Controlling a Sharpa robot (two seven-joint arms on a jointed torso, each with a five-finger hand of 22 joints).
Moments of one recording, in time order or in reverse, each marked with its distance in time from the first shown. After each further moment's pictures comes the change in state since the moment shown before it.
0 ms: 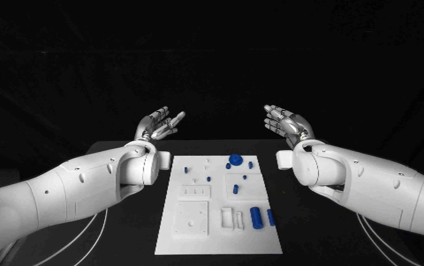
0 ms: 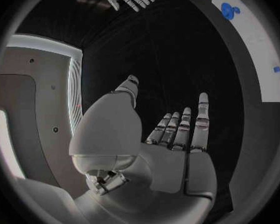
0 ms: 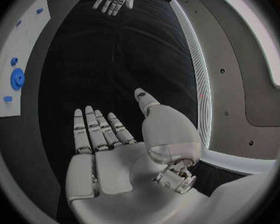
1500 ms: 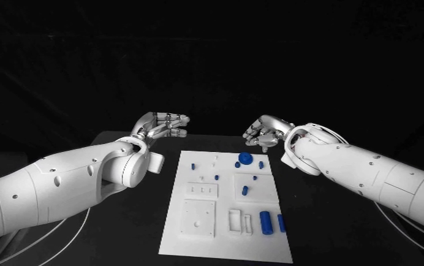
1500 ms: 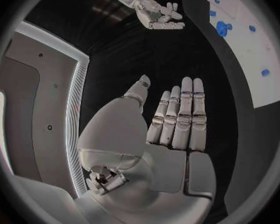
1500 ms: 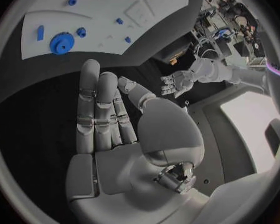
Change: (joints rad) left arm 0.086 -0.117 -0.025 0.150 -0.122 0.213 -0.057; left_hand 0.013 0.189 -0.052 -0.289 0.057 0.599 0.046 0.039 0.033 0.680 0.026 0.034 0.026 0.721 -0.054 0.089 0.038 -0.095 0.281 -0.194 0.144 0.043; right arm 0.063 0.157 0.035 -0.282 -1.242 0.325 -0.219; right_hand 0.214 -0.134 0.247 -0.222 0.059 0.671 -0.028 0.032 0.028 0.635 -0.132 0.023 0.021 0.884 -0.238 0.778 0.463 0.059 0.973 -0.277 0.547 0.347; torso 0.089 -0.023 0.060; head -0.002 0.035
